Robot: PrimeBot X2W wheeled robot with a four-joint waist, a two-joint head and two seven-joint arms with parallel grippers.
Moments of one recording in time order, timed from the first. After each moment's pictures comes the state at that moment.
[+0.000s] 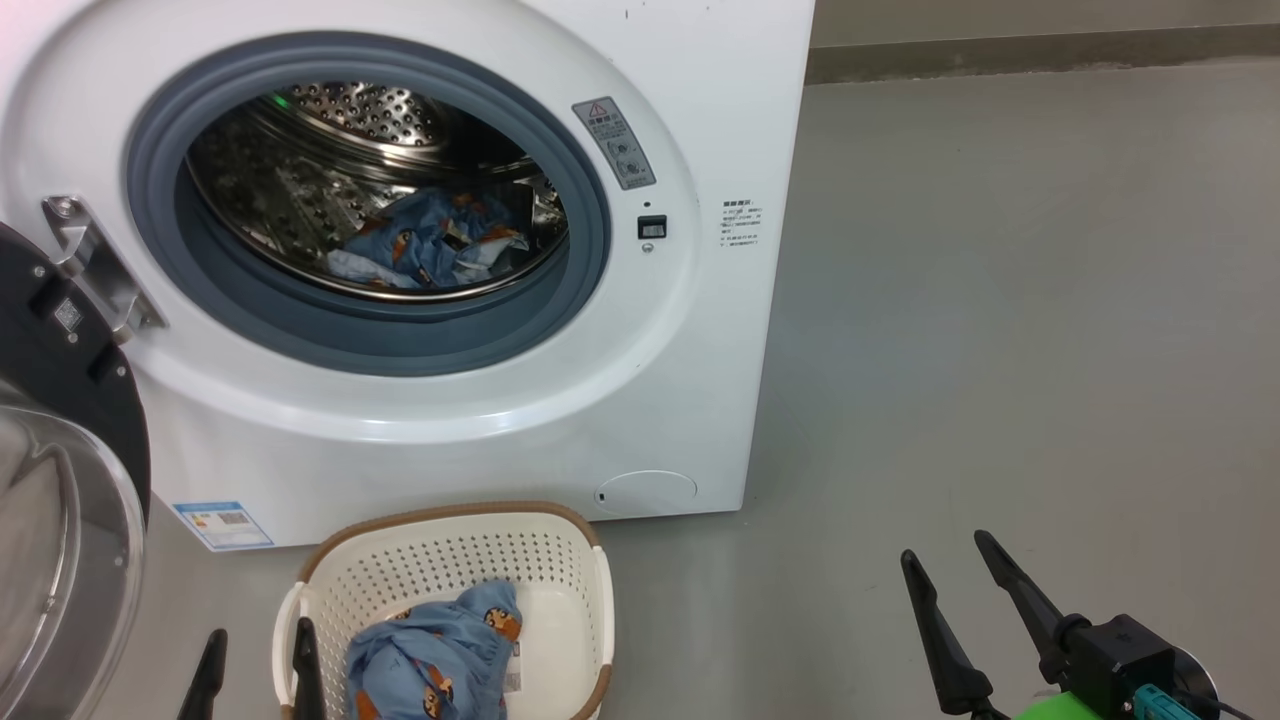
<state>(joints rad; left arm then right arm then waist) 0.18 0.28 -0.27 -0.07 -0.43 0.27 -0.21 0.11 -0.05 0.05 -0.04 0.13 0.12 -0.13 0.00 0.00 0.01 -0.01</state>
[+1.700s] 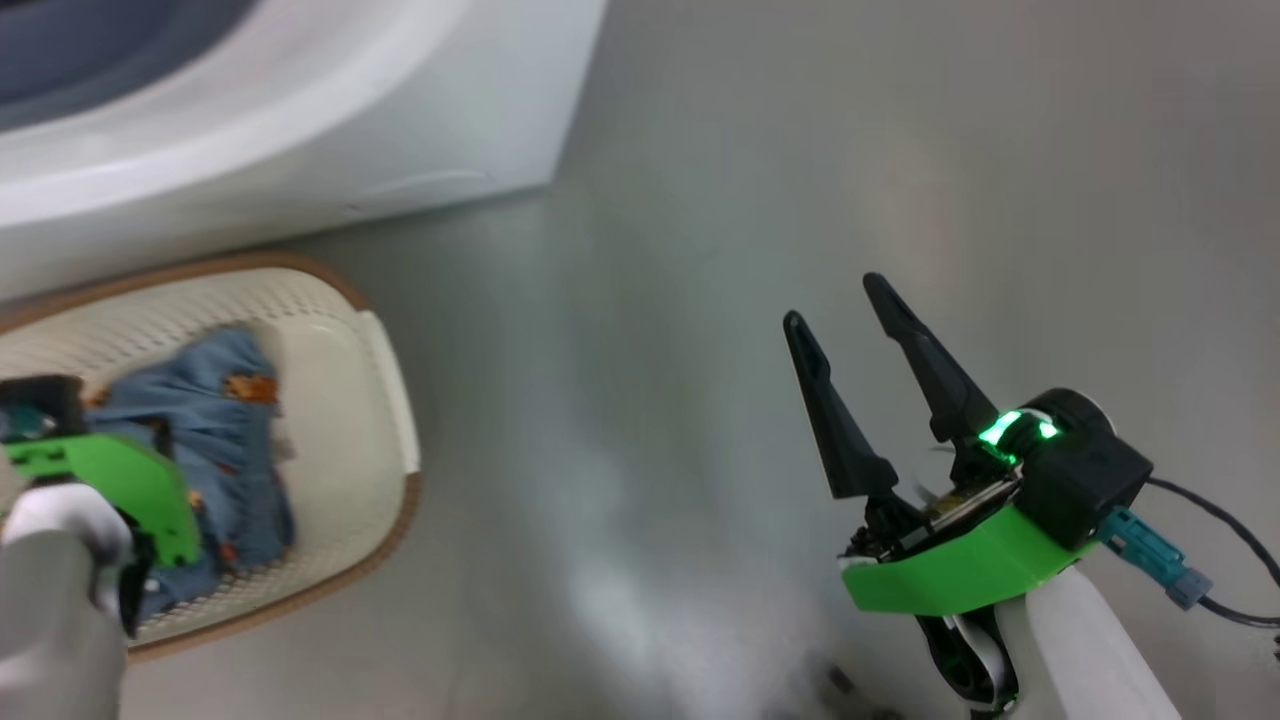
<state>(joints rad) -0.75 0.33 -0.37 1.05 -0.47 0.01 0.05 -0.28 -0.05 0.25 -0.05 0.26 0.12 -0.25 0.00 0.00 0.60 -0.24</state>
